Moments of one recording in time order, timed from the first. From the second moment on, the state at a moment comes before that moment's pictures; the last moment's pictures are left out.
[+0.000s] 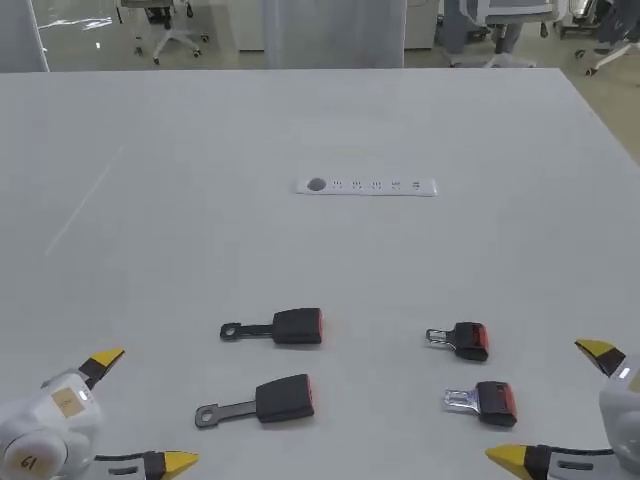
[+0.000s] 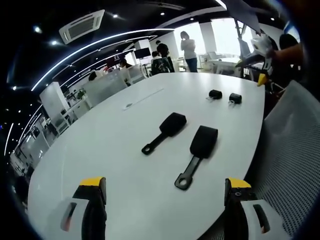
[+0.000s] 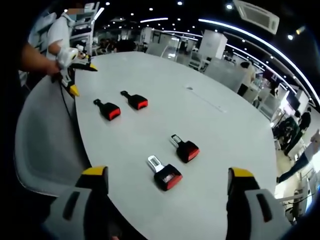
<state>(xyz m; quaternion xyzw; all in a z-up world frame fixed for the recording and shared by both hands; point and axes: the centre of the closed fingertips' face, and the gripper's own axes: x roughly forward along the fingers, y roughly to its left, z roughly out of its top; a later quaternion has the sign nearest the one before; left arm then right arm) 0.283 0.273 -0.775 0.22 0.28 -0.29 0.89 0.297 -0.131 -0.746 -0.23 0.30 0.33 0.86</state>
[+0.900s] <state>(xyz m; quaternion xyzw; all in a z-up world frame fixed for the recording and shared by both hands) 0.275 0.268 -0.781 0.24 0.29 -0.32 0.87 0.297 -0.127 -0.744 -0.25 0.30 0.34 0.85</state>
